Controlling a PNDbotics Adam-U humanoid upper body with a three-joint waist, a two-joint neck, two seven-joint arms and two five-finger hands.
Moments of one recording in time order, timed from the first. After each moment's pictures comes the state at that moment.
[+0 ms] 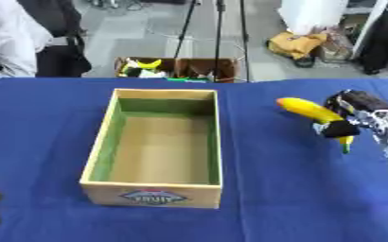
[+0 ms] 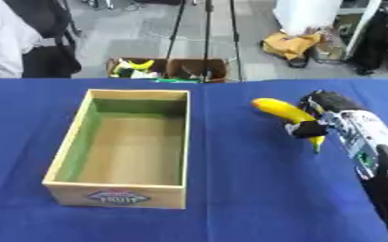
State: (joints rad) left arm -0.14 0.11 0.10 -1.98 -0.09 -0.27 -0.01; right arm -0.89 -0.64 0.03 -1.01 1.01 0.01 0.33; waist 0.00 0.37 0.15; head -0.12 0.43
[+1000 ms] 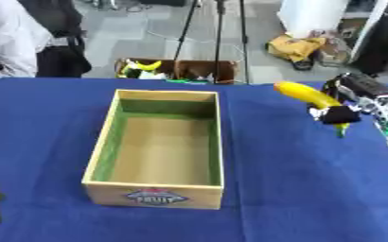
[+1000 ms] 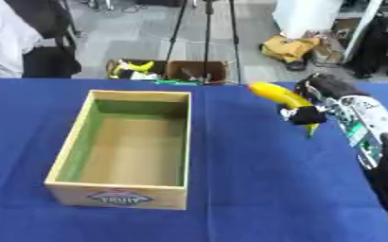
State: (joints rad) left arm -0.14 0.11 0.10 -1.98 -0.09 -0.26 -0.02; right arm -0.93 -0.67 0.07 -1.07 0.99 -0.02 0.32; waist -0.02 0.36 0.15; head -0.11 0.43
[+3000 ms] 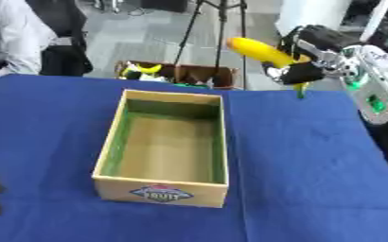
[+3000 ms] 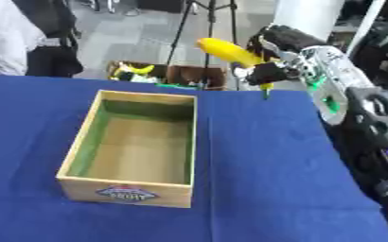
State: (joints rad) left arm -0.14 0.12 0.10 -1.98 -0.09 -0.25 -0.02; right arm -1.14 -0.55 0.16 -1.11 0.95 -0.10 0.38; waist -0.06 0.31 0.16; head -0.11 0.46
